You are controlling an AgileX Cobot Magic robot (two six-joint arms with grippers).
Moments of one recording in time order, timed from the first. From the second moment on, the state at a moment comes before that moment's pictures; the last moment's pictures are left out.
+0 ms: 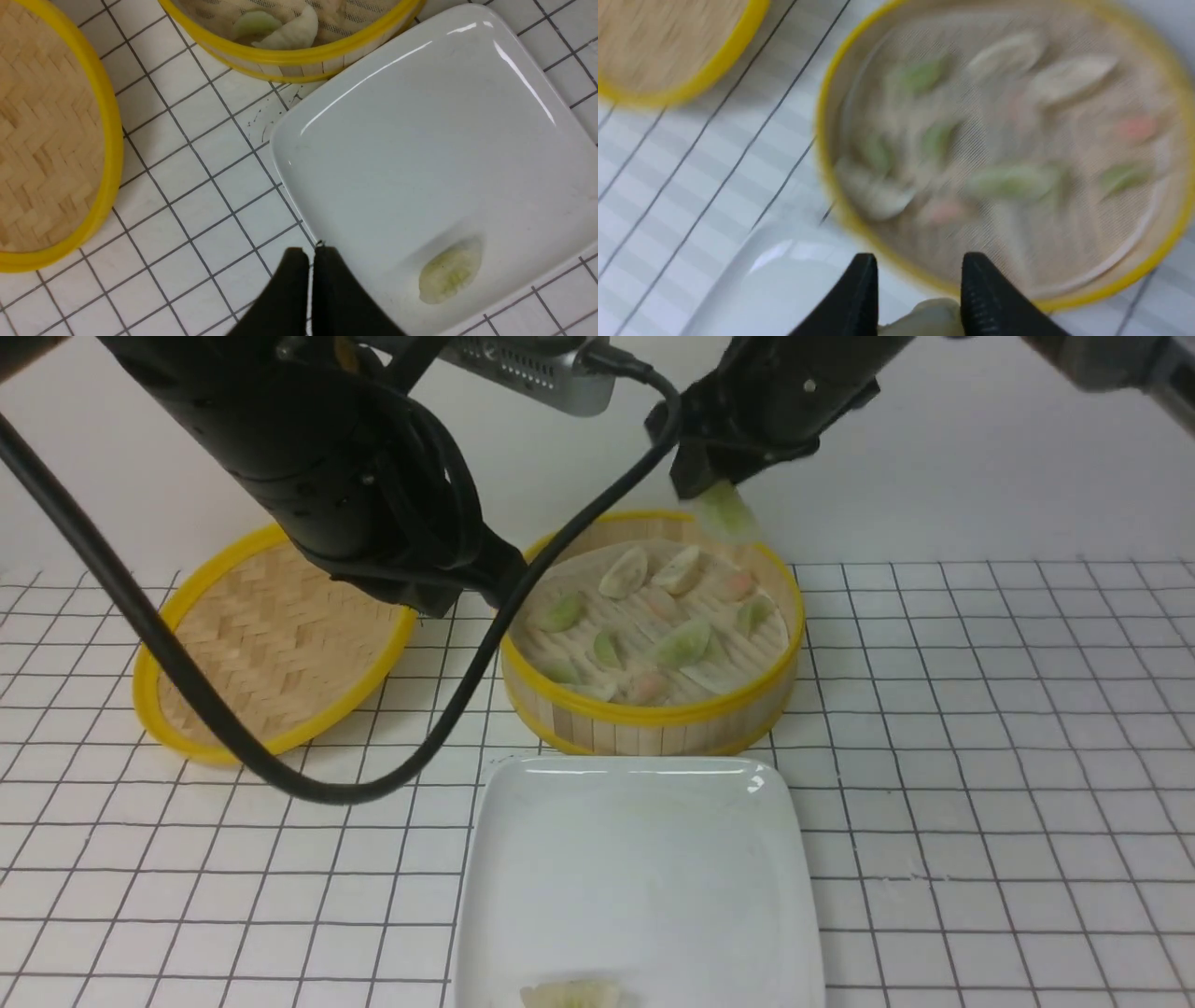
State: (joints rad) right arm 0.51 1.99 -2.04 0.18 1.25 -0.05; left arm -0.53 1.53 -1.62 0.03 1.25 0.04
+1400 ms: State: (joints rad) right arm 0.65 0.75 -0.93 -0.11 0.70 0.26; left arm -0.53 1.38 -1.21 -0.12 1.02 0.04
